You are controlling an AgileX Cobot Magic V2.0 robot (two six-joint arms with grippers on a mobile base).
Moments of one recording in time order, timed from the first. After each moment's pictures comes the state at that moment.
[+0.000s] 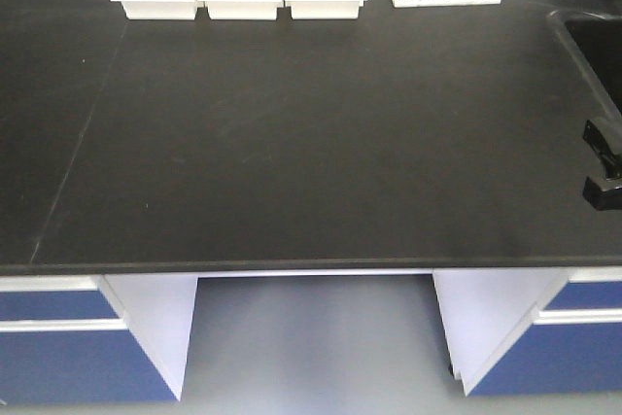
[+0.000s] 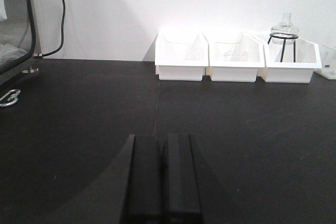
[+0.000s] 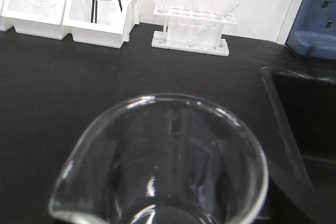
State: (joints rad) left arm 0.01 -0.01 0.03 0.15 0.11 -0.26; right arm -0.24 0.85 -0.42 -1.47 -0.36 1.27
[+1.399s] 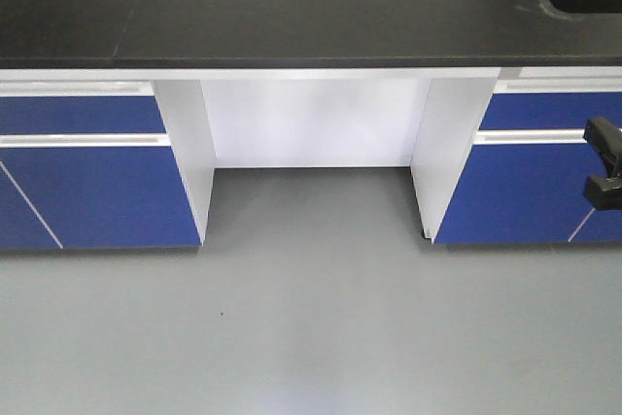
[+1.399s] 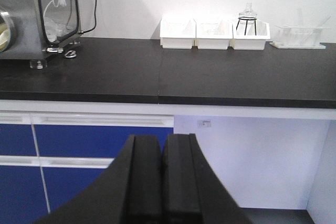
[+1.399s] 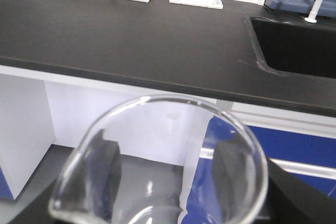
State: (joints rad) left arm 0.01 -0.01 0.03 0.15 0.11 -0.26; right arm -0.24 0.85 -0.42 -1.47 -0.36 1.27
